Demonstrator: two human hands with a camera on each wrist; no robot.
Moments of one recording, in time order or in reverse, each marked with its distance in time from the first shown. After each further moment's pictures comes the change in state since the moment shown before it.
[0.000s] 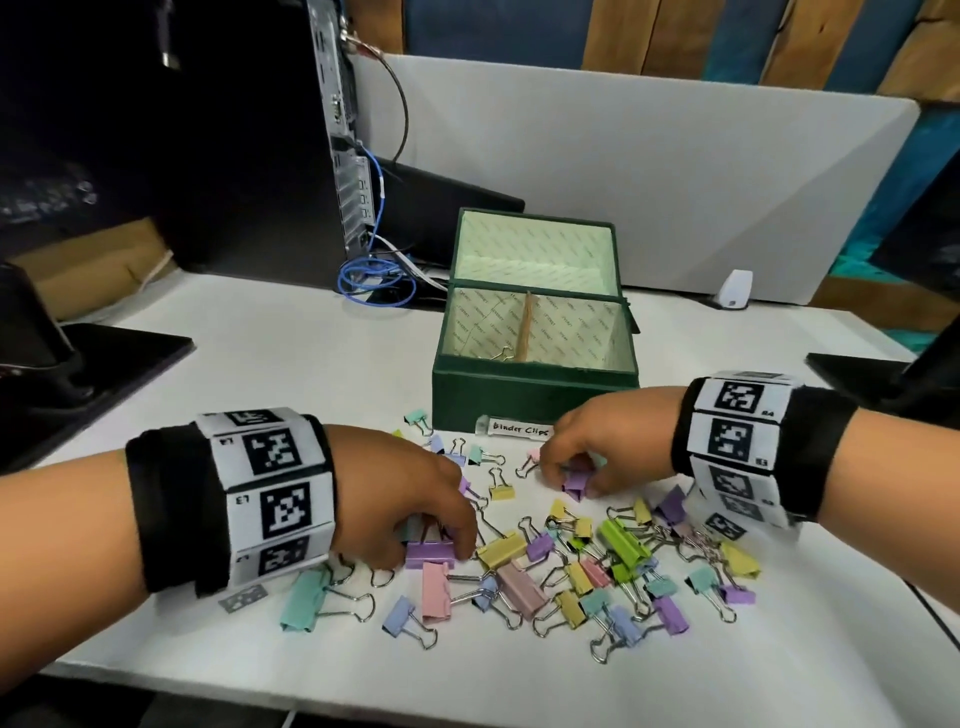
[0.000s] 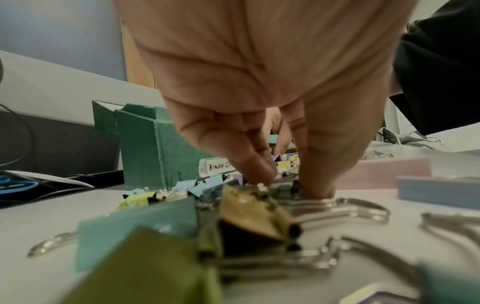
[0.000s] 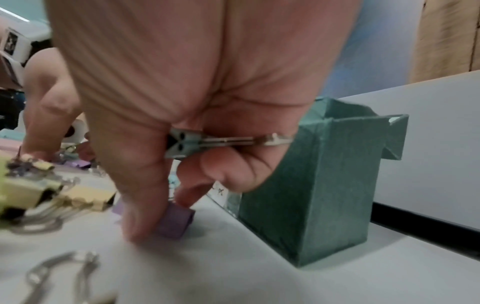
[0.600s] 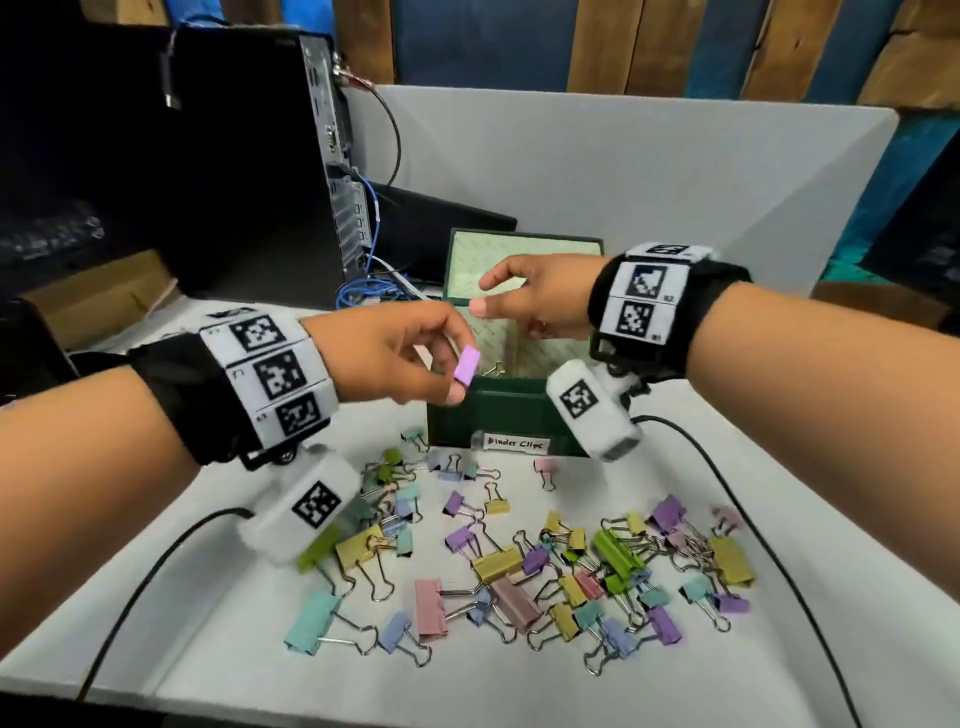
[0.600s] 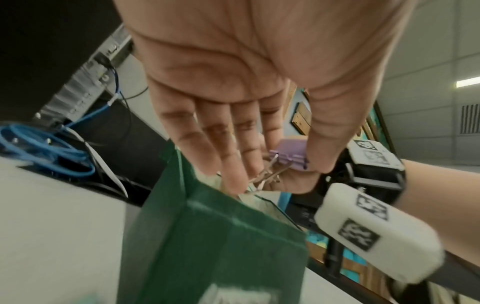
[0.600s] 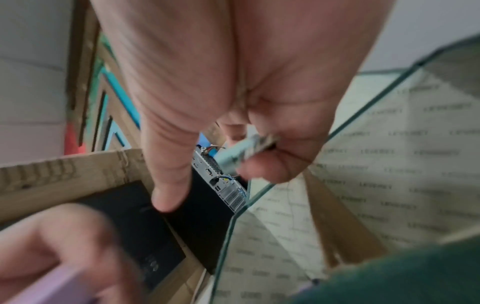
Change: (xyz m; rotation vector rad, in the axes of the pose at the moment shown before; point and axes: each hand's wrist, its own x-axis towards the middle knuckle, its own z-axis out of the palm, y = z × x) left_hand -0.001 -0.030 -0.063 -0.771 0.525 -0.102; right_hand 0.042 0.021 -0.088 0.950 0.569 0.240
